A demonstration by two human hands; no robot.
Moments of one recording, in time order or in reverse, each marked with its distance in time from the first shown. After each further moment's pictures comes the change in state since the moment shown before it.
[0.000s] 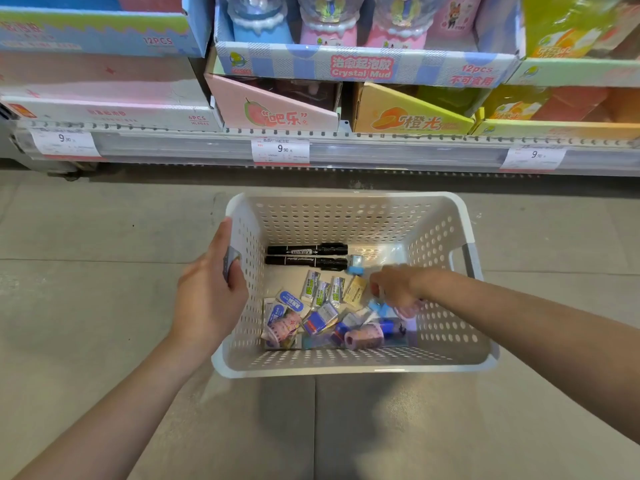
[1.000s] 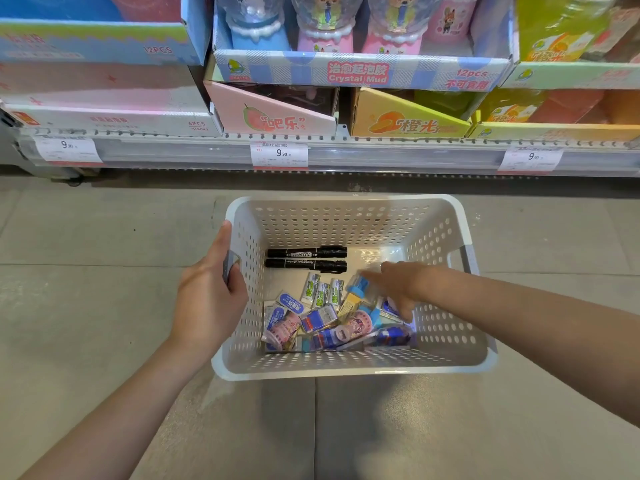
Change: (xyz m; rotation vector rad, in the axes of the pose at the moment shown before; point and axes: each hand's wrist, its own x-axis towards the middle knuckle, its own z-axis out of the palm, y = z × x) left_hand 0.000 -0.003 0.000 0.000 0.005 0.030; right_hand 0.016 0.012 0.002 -0.311 0.018 0.006
